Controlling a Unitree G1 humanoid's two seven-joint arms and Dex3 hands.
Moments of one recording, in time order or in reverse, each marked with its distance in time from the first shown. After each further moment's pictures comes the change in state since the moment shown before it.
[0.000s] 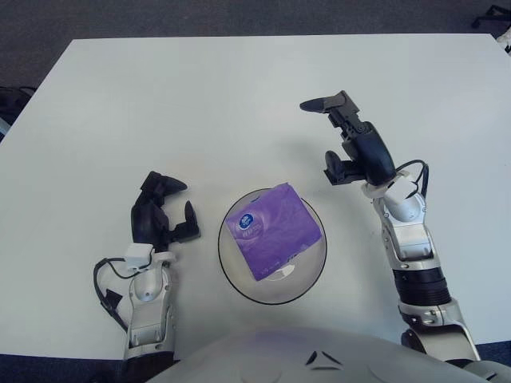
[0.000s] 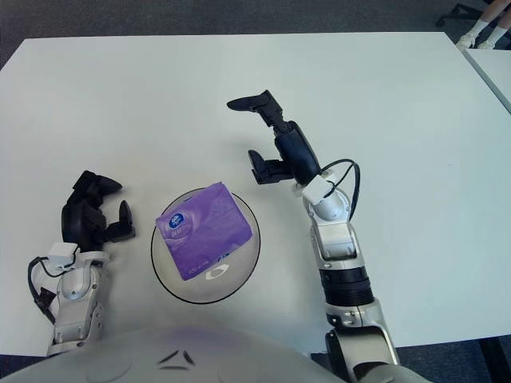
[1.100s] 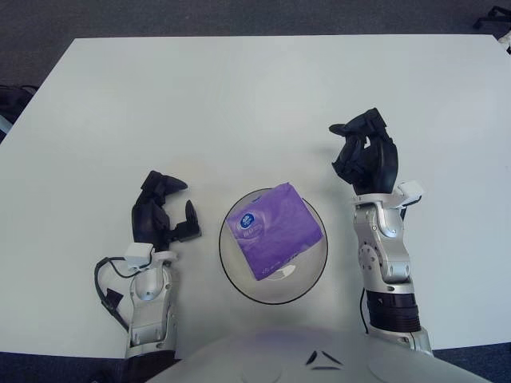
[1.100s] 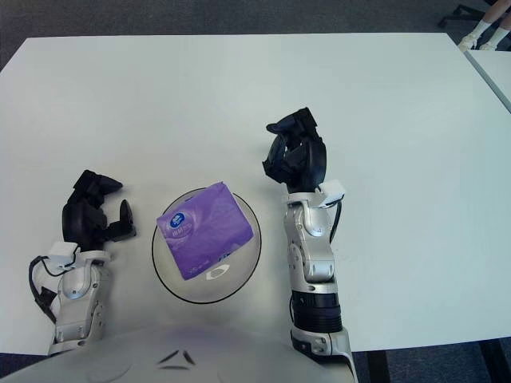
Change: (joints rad) left arm -0.004 -0.011 0.003 0.003 -0.009 -0.005 -0.002; right arm 0.148 0.224 -0.037 -0.061 0.276 0.283 -0.278
